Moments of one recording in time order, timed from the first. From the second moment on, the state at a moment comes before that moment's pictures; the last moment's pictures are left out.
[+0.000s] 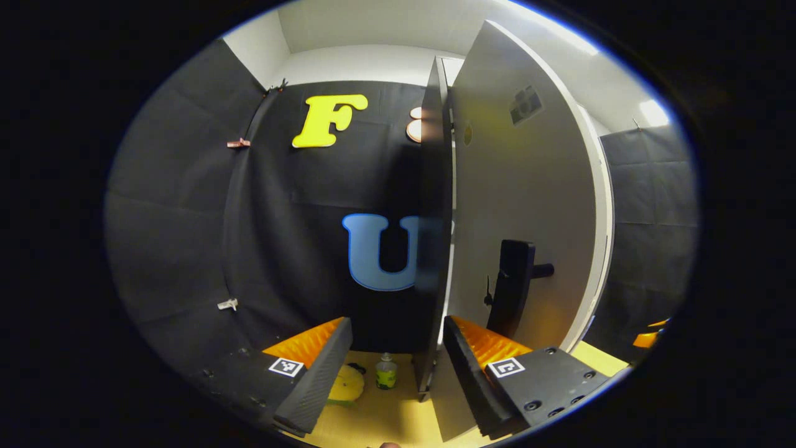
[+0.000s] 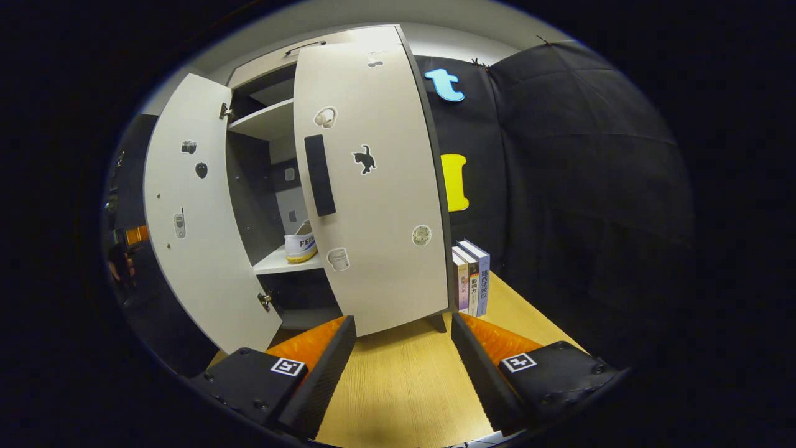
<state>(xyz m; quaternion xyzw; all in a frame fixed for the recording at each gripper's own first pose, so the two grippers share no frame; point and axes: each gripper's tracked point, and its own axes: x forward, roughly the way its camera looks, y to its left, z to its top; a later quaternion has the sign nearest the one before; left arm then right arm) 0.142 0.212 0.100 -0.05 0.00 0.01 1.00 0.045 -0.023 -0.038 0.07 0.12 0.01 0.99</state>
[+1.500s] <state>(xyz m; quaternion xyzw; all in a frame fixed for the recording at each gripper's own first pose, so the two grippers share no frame) 0.058 -0.006 0.044 -0.04 0.02 0.09 0.99 0.103 -0.100 0.000 0.05 0.07 0.12 0.99</state>
